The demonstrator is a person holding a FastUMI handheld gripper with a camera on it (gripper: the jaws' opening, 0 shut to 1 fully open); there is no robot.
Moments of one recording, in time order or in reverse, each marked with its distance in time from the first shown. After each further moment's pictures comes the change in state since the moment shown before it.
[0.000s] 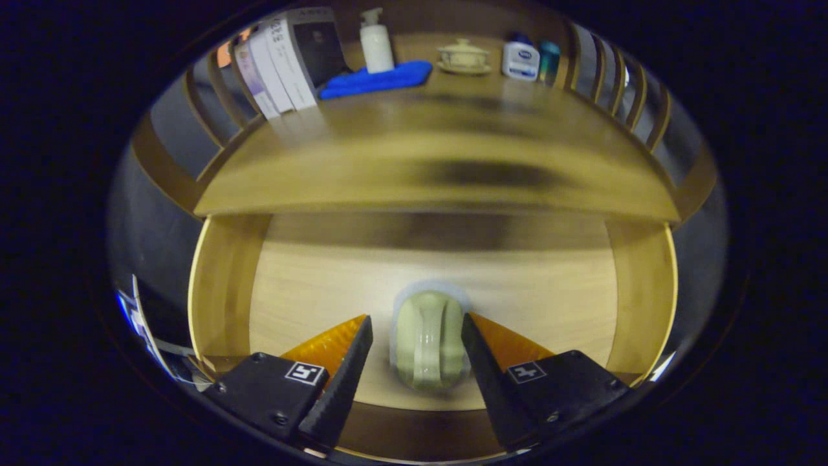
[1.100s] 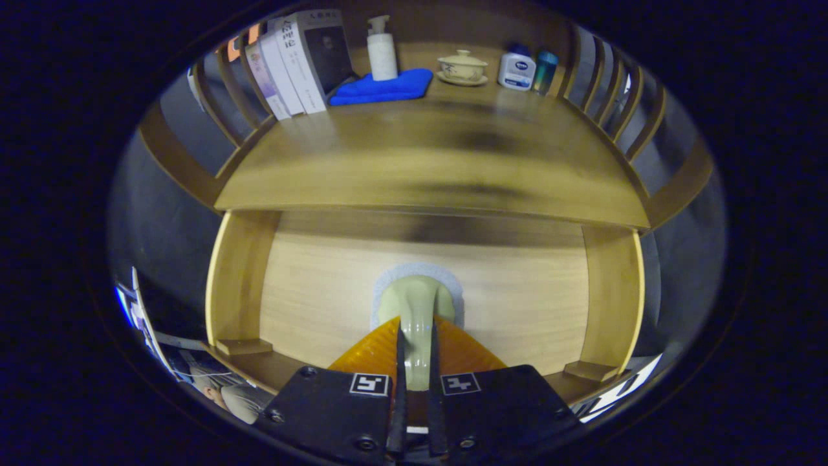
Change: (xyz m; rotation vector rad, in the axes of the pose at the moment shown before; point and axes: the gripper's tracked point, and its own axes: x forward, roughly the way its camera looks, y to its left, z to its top) arm -0.072 0.001 0.011 -0.060 -0.032 -0.032
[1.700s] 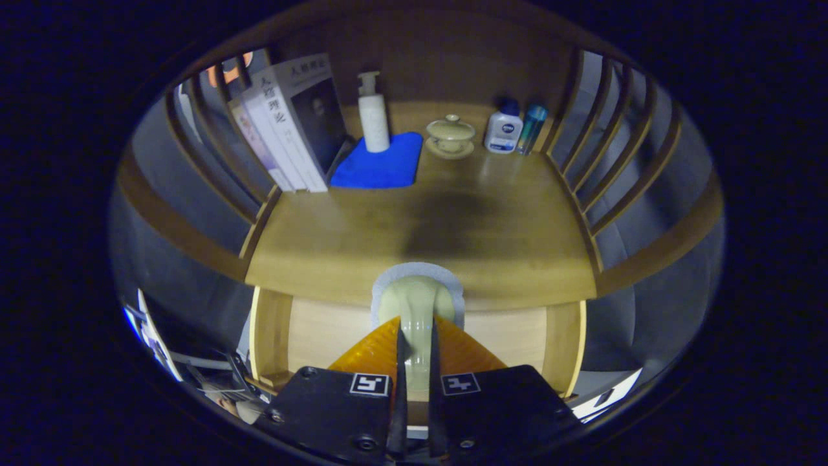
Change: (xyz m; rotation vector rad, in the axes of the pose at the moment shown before) arm -0.069 -0.007 0.122 0.043 -0.096 -0.038
